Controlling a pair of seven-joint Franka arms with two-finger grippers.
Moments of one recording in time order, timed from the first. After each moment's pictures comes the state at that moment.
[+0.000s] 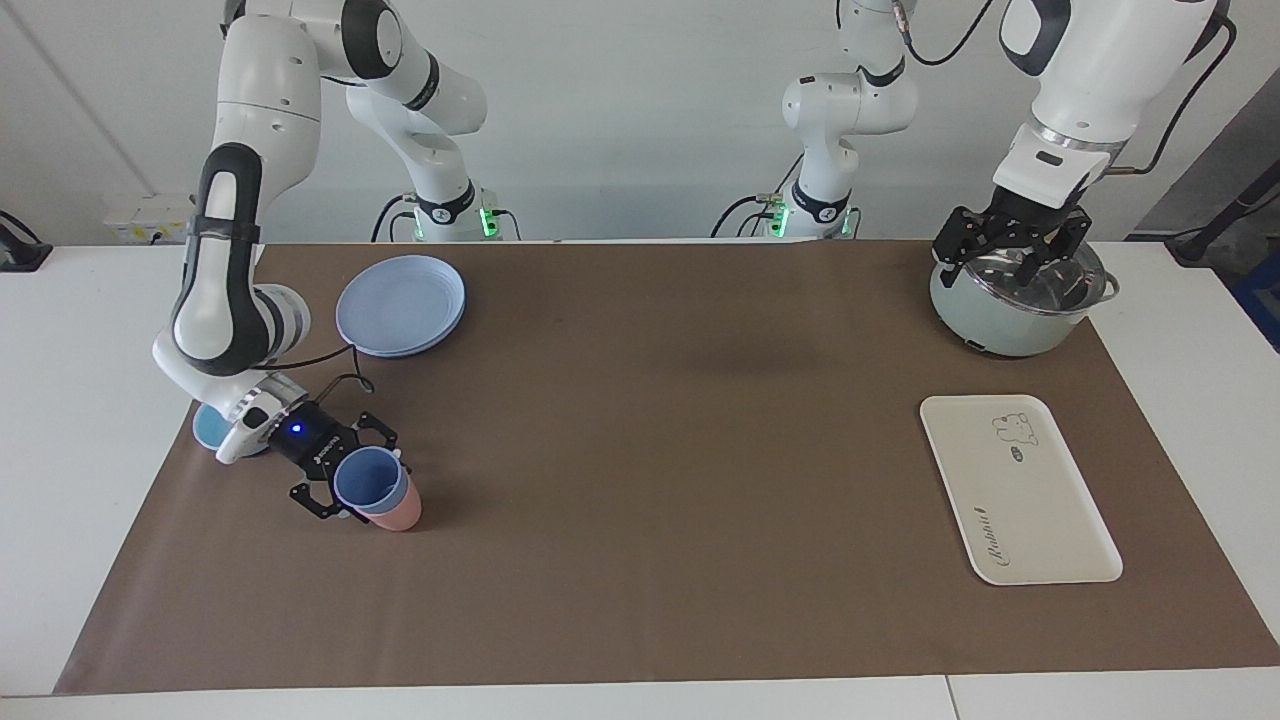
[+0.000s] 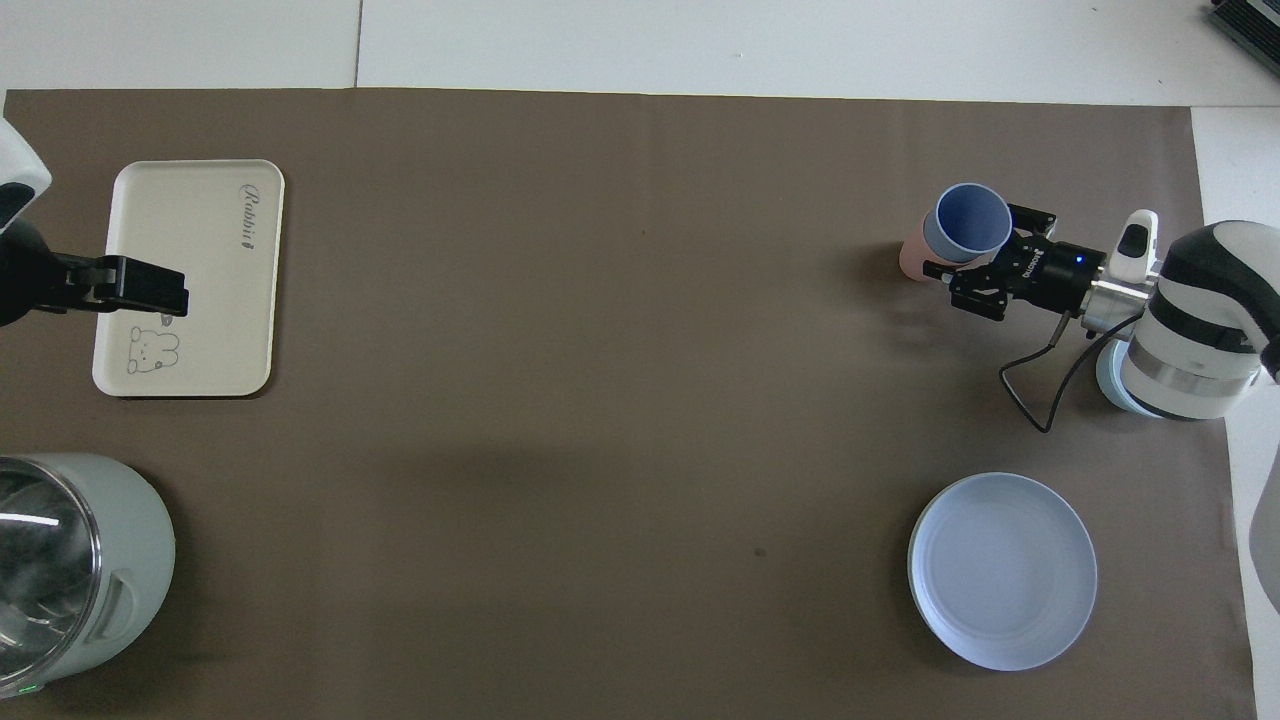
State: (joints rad) left arm -0.08 -0.03 -0.02 -1.62 0.01 1.67 -0.01; right arm -0.12 0.46 -0.07 -1.88 1.43 2.17 -2.05
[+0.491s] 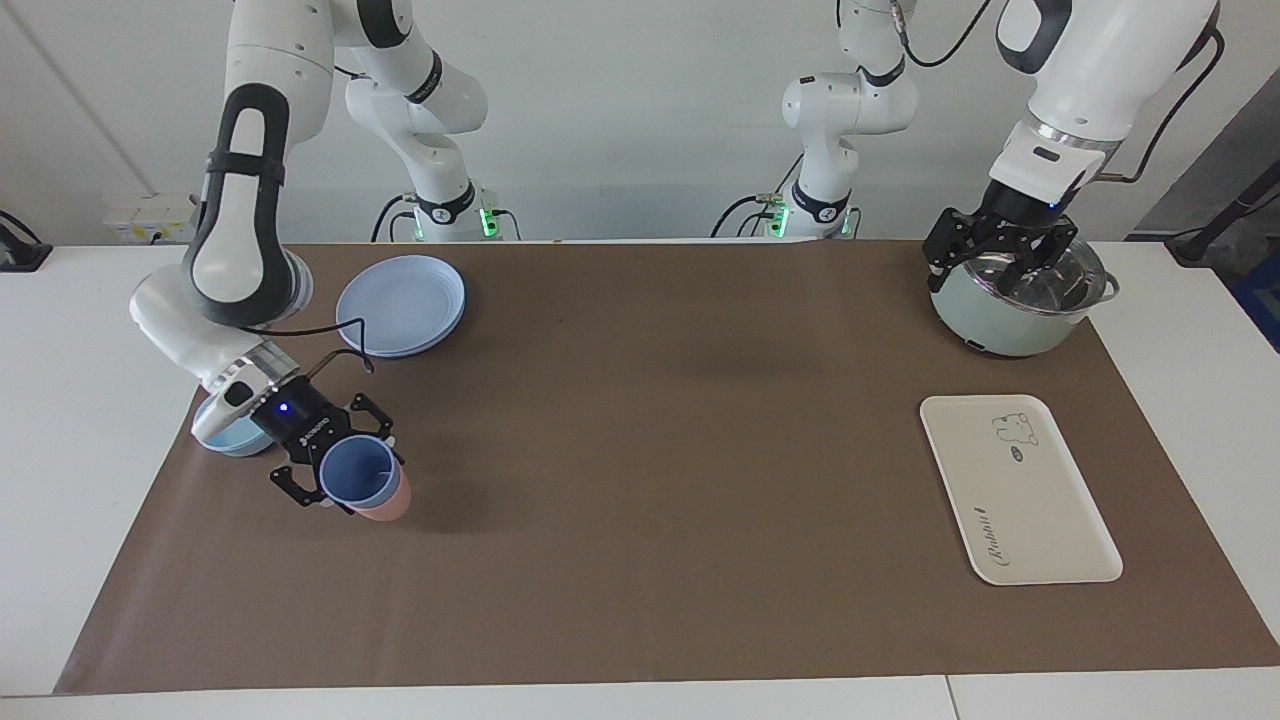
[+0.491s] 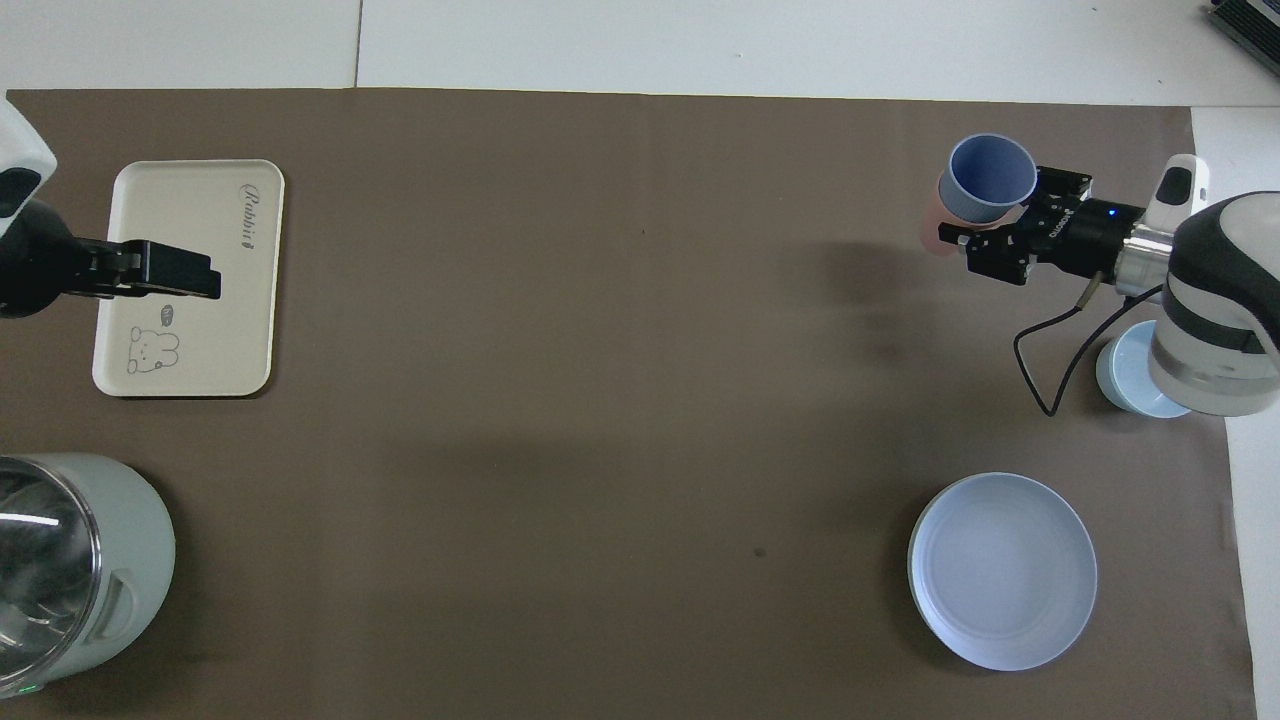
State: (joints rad) left arm -0.08 -0.03 -0.02 -1.63 -0.12 1.74 -0.01; right arm -0.05 0.30 -0.07 -1.86 1.15 2.30 -1.60
